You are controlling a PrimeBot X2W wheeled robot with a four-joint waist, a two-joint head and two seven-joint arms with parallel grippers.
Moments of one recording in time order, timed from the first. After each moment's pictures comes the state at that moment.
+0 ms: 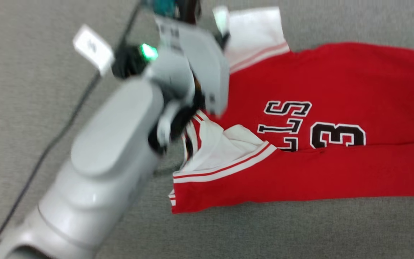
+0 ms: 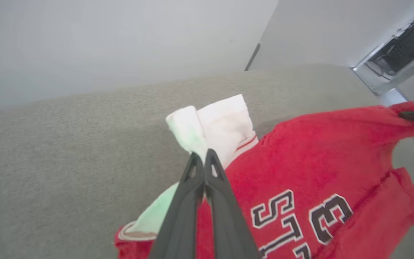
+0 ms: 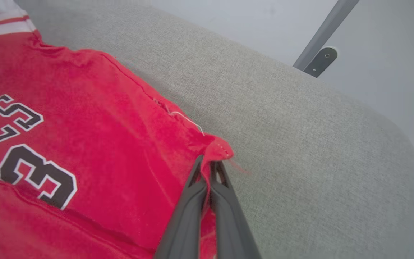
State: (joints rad) left arm -1.04 0.23 -0.66 0.27 -0.76 0.19 0.47; right arm -1.17 -1.20 1.24 0.24 1.24 0.13 0.13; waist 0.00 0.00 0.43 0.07
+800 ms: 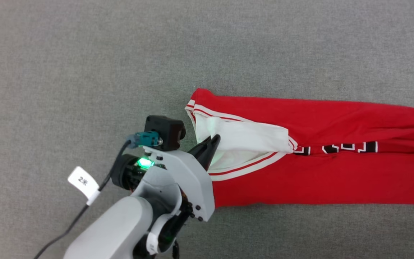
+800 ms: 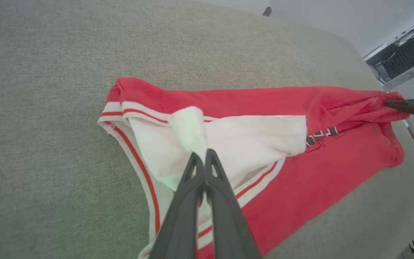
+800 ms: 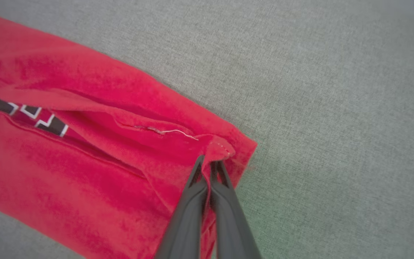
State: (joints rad) left arm -0.53 0.38 -0.69 -0.16 -0.77 0.33 0.39; right arm -0.92 -1.32 1.27 0.20 1.35 0.13 0.00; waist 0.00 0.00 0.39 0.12
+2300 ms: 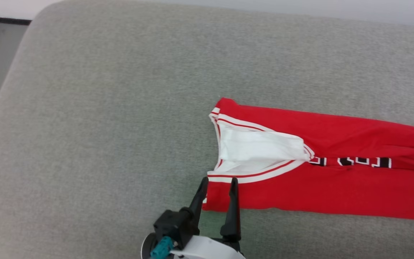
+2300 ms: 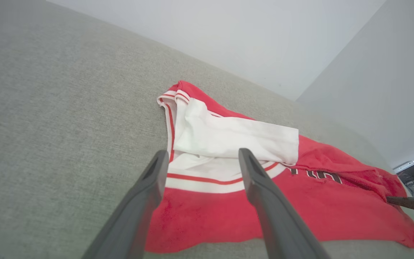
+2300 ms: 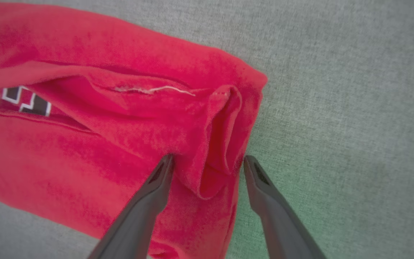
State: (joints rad) left arm -0.16 0.10 -0.70 -0.03 -0.61 0.42 -0.26; right arm -0.78 -1.27 1.28 0.33 1.56 0.13 0.12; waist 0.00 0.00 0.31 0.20
